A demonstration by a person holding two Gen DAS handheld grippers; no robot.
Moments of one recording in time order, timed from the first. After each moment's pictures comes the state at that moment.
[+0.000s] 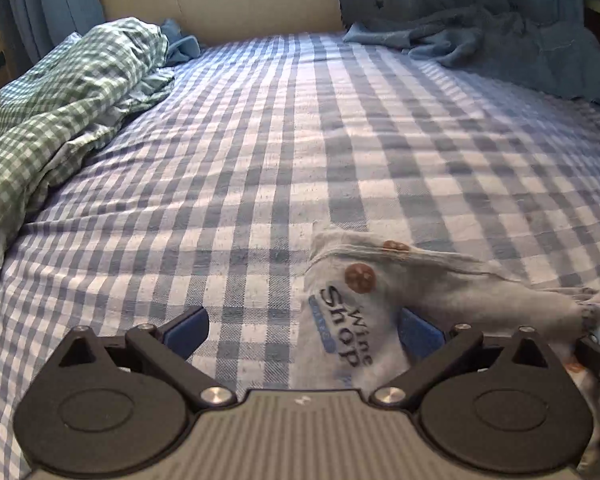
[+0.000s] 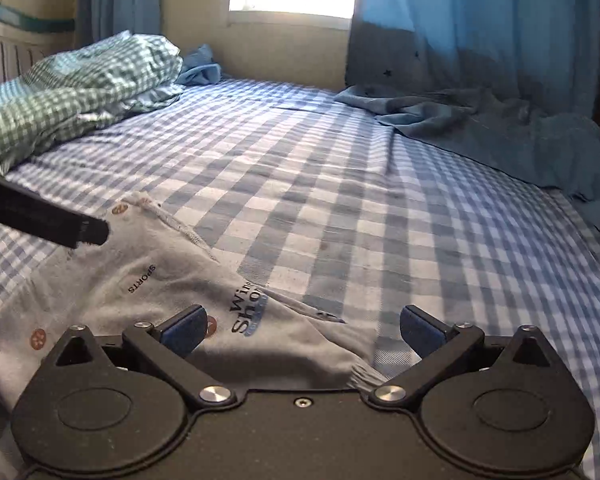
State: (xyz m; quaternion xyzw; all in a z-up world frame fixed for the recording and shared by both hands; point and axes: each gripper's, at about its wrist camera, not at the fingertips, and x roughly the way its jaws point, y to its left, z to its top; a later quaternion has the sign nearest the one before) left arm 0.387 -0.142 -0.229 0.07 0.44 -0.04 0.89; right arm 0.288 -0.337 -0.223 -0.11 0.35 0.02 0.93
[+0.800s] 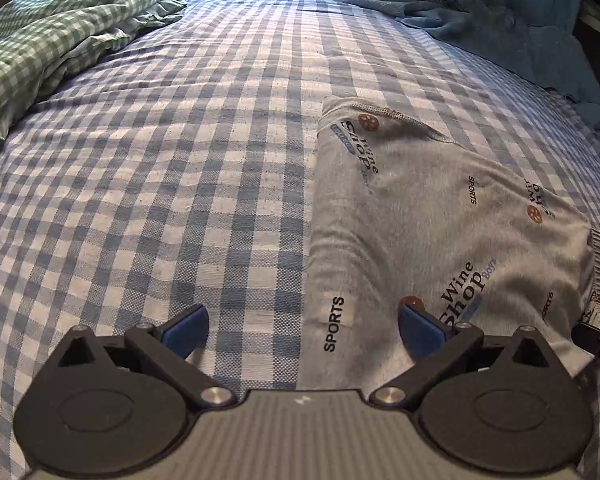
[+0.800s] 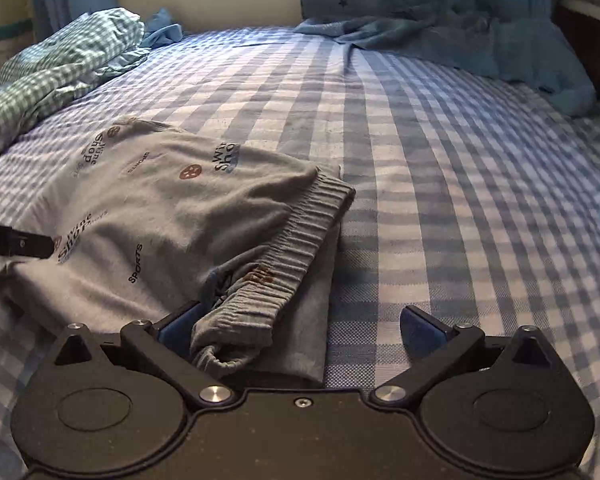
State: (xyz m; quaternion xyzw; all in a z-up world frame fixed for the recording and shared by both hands) left arm 0.277 -0.087 -0.235 -0.01 0.49 -0.09 0.87; right arm 0.198 -0.371 -0.241 0.01 0.43 -0.01 0.90
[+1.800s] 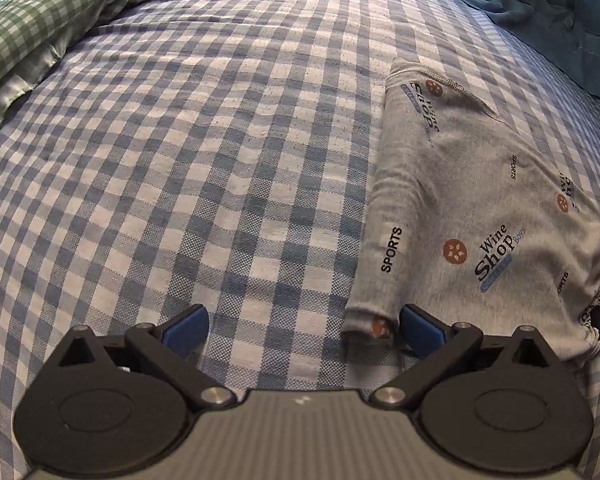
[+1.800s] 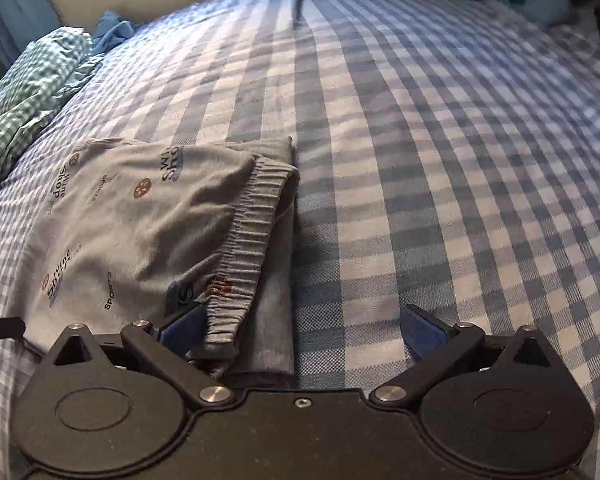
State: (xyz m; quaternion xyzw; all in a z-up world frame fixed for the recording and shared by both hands) left arm 0.264 -0.055 -0.228 -0.06 0.57 -0.02 0.82; right arm 0.211 -0.405 -0.234 0.09 0.49 -0.04 0.86
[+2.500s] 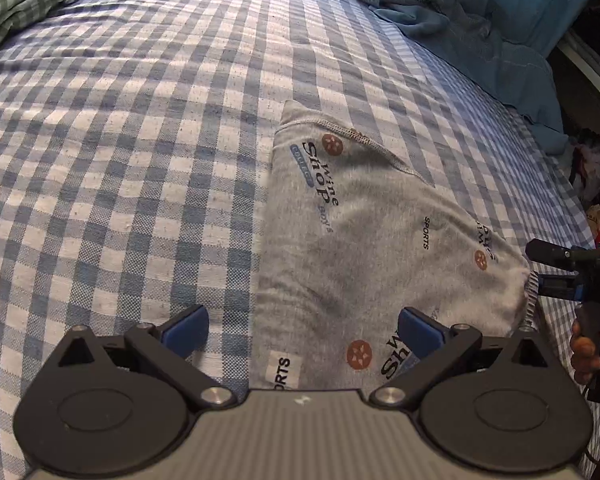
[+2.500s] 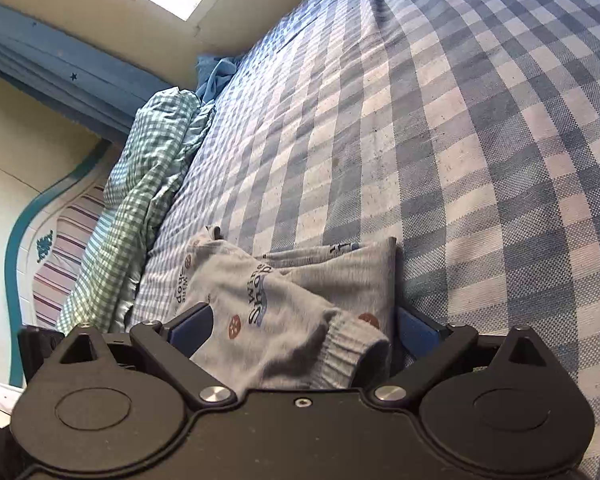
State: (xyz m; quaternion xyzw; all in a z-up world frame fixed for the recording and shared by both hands) left arm 0.329 -0.076 -0.232 -0.11 0.54 -0.18 0.82; right arm 0.322 -0.491 -0.253 0.34 0.47 0.19 0.79
